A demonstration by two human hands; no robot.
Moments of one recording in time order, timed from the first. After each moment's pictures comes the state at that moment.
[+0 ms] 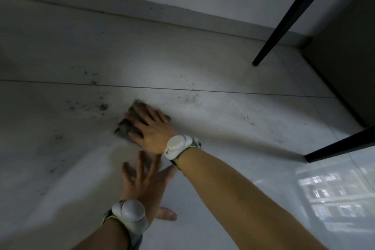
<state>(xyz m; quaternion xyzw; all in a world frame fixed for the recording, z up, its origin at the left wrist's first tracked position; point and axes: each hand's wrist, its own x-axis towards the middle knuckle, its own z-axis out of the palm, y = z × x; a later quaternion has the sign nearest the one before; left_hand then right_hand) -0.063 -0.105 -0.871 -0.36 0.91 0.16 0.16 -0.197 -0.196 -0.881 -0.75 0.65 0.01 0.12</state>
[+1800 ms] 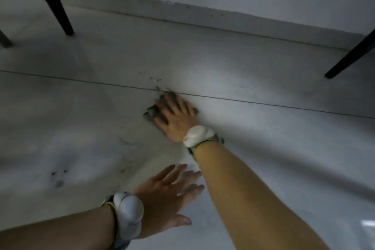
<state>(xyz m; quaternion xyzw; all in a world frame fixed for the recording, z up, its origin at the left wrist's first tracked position) 0.034 -0.129 -0.887 -0.12 0.99 0.05 0.09 -0.121 -0.291 -0.890 -0.75 0.66 -0.01 0.10</state>
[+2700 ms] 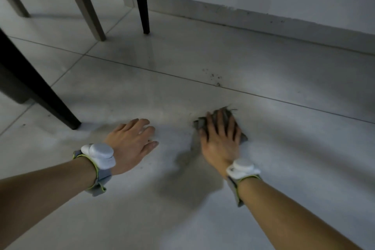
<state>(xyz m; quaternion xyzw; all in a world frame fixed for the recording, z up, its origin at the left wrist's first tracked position) 0.252 -0.213 -0.831 -0.52 0.85 0.06 0.08 -0.010 -0.206 -0.907 -0.65 0.76 -0.07 0.04</state>
